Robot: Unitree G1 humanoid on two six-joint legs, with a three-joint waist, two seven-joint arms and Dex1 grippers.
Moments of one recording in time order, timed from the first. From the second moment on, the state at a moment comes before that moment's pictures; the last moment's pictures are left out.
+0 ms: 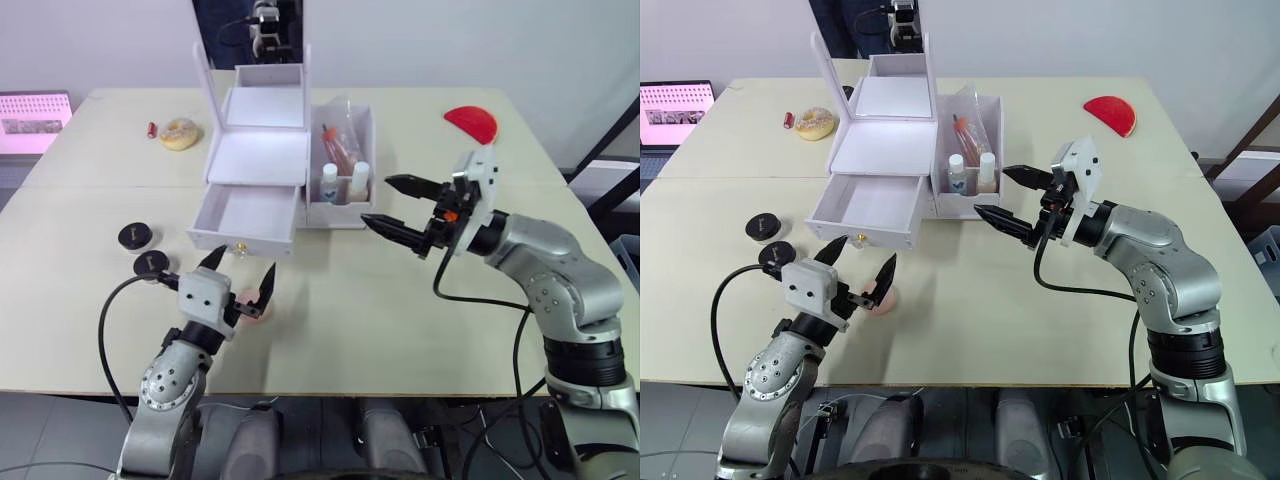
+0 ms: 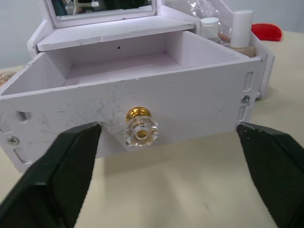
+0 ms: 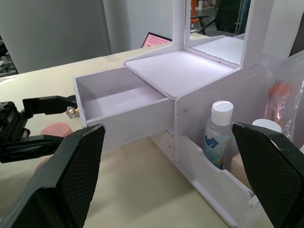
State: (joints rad) left arm 0.23 0.21 -0.02 -0.53 -0.11 0.12 -0.27; right arm -0.47 -0.59 -0.09 -0.29 0.62 0.62 0.79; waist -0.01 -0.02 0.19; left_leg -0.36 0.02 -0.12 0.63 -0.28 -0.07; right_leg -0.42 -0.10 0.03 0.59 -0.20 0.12
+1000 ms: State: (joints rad) left arm 0.35 0.95 0.81 0.14 -0.61 0.29 -0.97; right arm 0.03 -0.87 -0.55 -0.24 0.71 0.58 1.03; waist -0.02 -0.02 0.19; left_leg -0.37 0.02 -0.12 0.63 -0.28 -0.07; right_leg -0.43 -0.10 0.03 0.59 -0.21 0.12
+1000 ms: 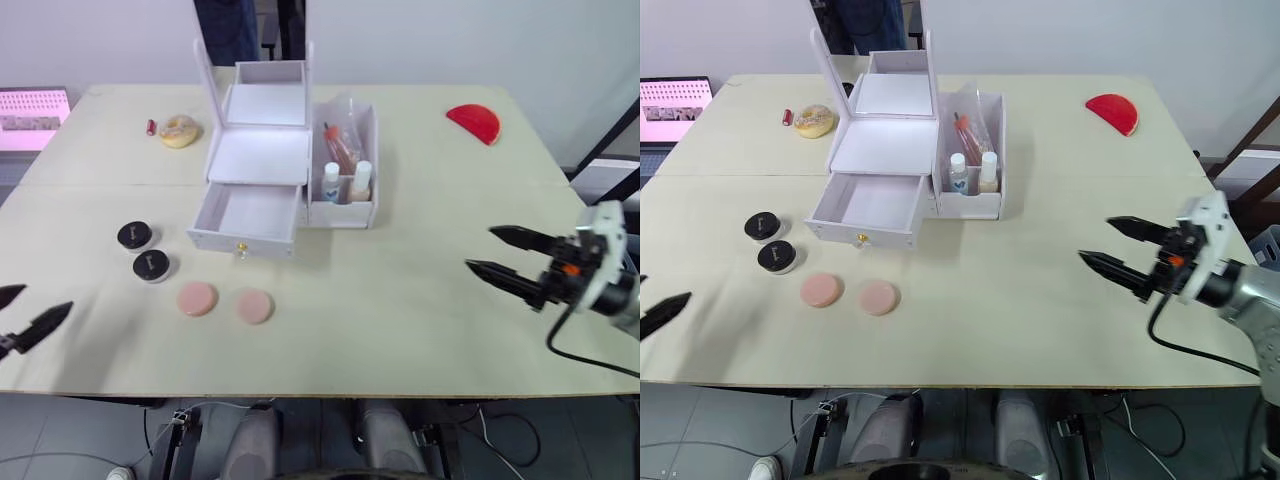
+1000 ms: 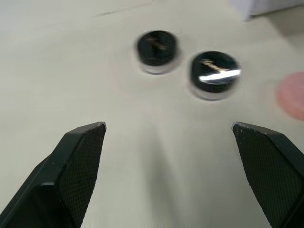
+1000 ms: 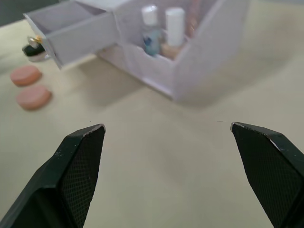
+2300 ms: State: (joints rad) left arm 0.48 0.49 0.58 -0.59 -0.62 0.46 -0.72; right arm -0.24 -0.85 -0.35 -0.35 0.79 0.65 0.92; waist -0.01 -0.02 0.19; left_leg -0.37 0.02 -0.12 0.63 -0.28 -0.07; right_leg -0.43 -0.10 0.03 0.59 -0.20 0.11
